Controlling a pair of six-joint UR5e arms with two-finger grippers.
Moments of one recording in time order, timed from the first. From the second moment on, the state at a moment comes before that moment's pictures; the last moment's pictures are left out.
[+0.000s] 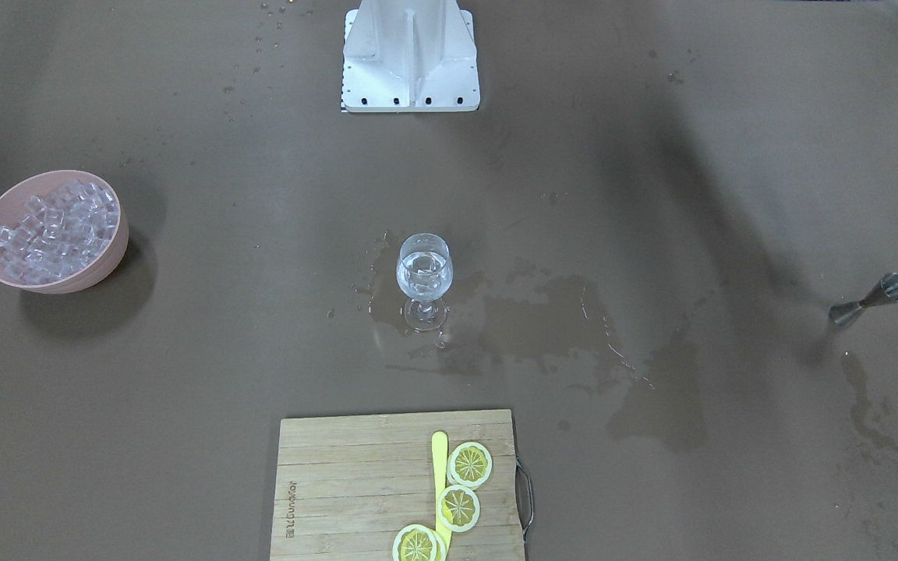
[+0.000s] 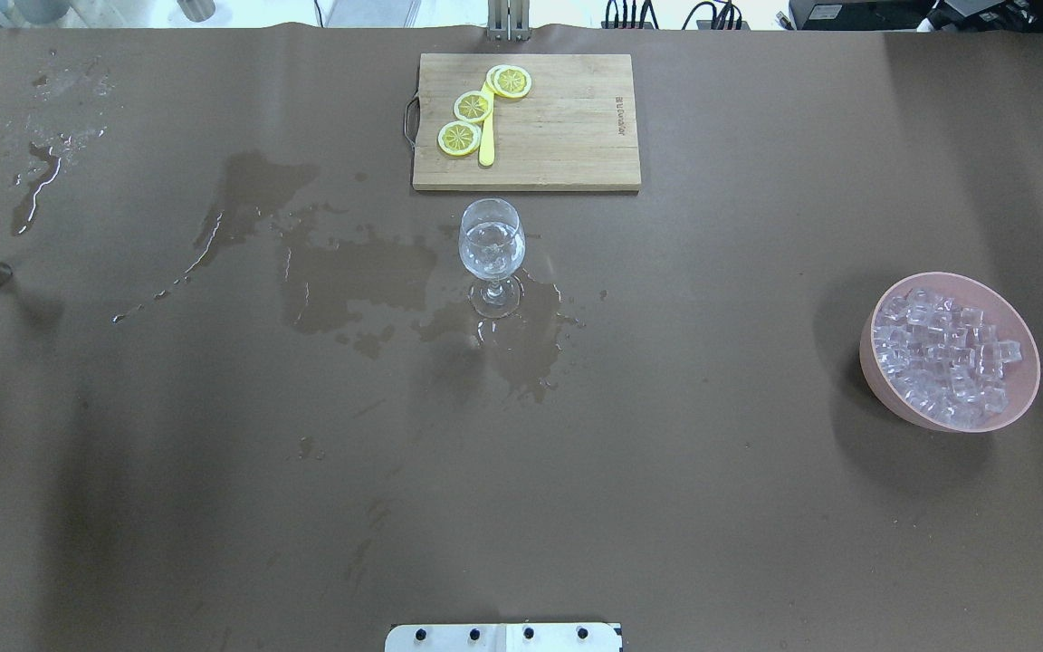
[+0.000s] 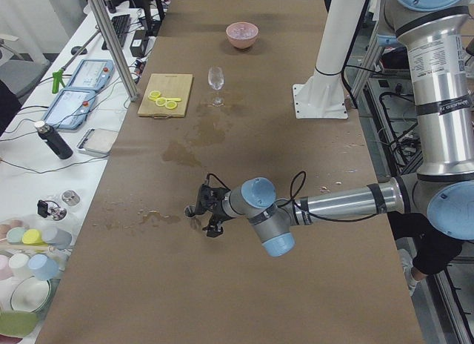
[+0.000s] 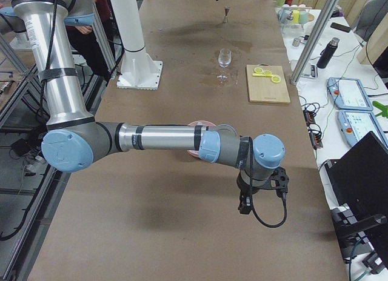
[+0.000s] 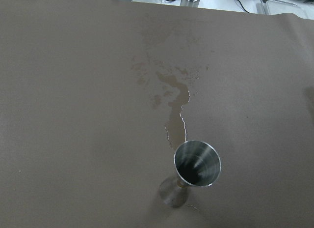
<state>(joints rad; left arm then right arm) -1.41 -1.39 -1.57 -2.62 -2.25 -0.70 1.69 -1.34 1.41 -1.78 2.32 -0.11</state>
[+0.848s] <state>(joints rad) -1.58 -1.63 -1.73 -1.81 -2.35 -0.25 1.69 -1.34 1.42 -1.78 2.33 -0.09</state>
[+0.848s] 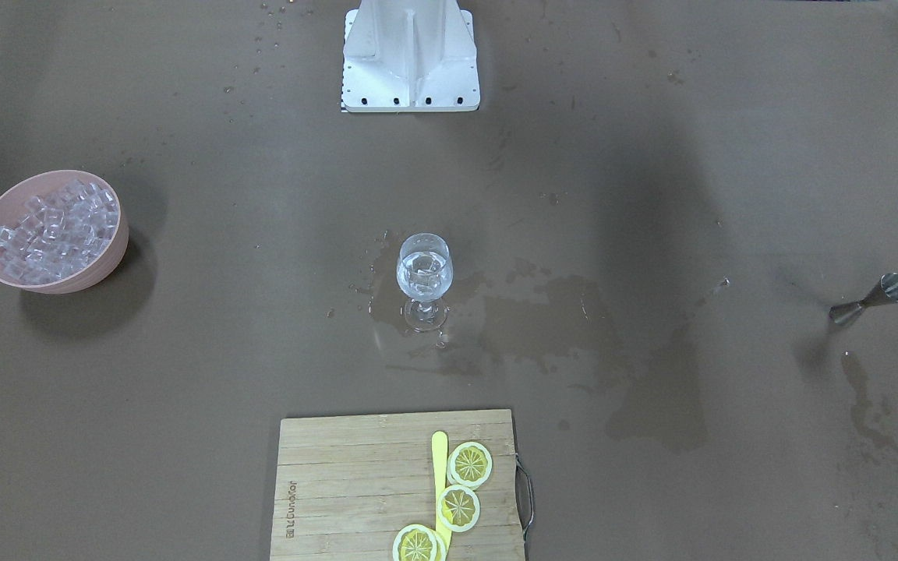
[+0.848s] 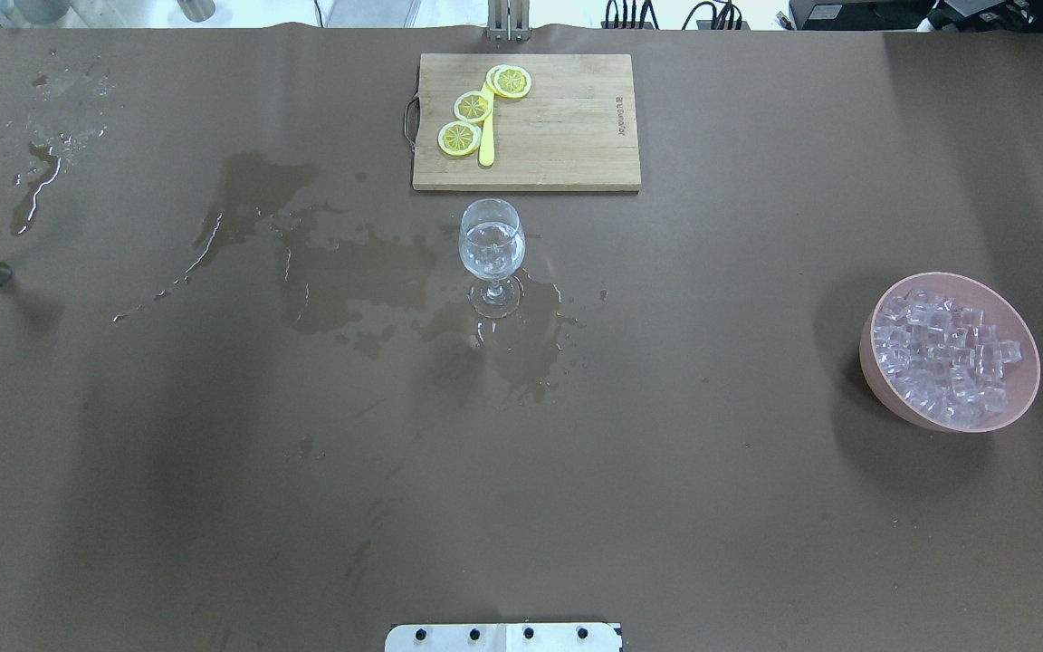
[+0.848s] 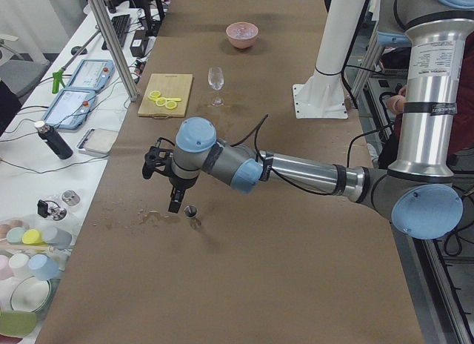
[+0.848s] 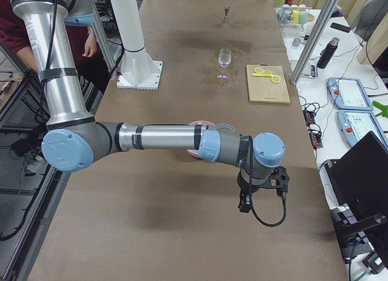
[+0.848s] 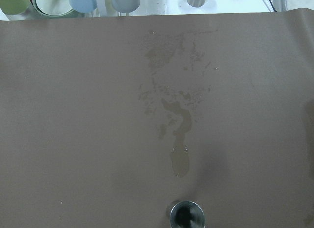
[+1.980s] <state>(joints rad) -1.61 -1.51 -1.69 -1.83 -2.35 -0.15 1.69 -1.38 1.44 -1.78 2.34 -0.09</state>
